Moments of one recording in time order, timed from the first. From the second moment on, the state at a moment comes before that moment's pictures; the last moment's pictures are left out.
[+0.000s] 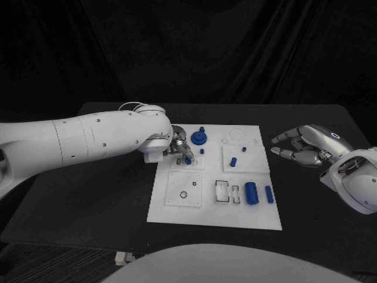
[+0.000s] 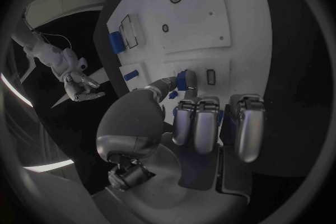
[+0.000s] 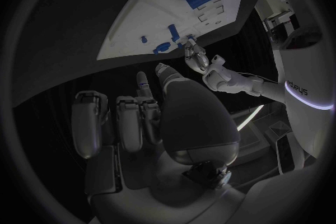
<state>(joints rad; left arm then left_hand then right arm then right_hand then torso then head) 1.30 -0.63 -0.22 1.35 -0.90 0.18 -0.60 1.04 0.03 0.41 0.01 0.43 0.90 0.05 0.43 1.04 1.47 -0.02 1.57 1.31 1.47 -0.07 1.58 1.31 0.01 1.47 0.05 1.53 1.31 1.22 -1.05 -0.25 1.64 -1.40 -0.55 -0.01 1.34 -0.01 0.14 0.21 0.33 0.94 0.12 0.08 0.12 1.46 0.03 1.57 1.31 1.46 -0.04 1.57 1.31 0.02 1.47 0.08 1.47 1.31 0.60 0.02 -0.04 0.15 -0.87</state>
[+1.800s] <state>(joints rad) 1.30 -0.63 -0.22 1.36 -0.90 0.16 -0.63 1.01 0.03 0.46 0.00 0.39 0.90 0.05 0.41 1.05 1.47 -0.02 1.57 1.31 1.47 -0.07 1.58 1.31 0.01 1.47 0.05 1.52 1.31 1.21 -1.05 -0.25 1.64 -1.40 -0.54 -0.02 1.34 -0.01 0.15 0.21 0.33 0.95 0.12 0.08 0.12 1.47 0.03 1.57 1.31 1.47 -0.03 1.57 1.31 0.02 1.47 0.08 1.47 1.31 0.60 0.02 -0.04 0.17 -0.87</state>
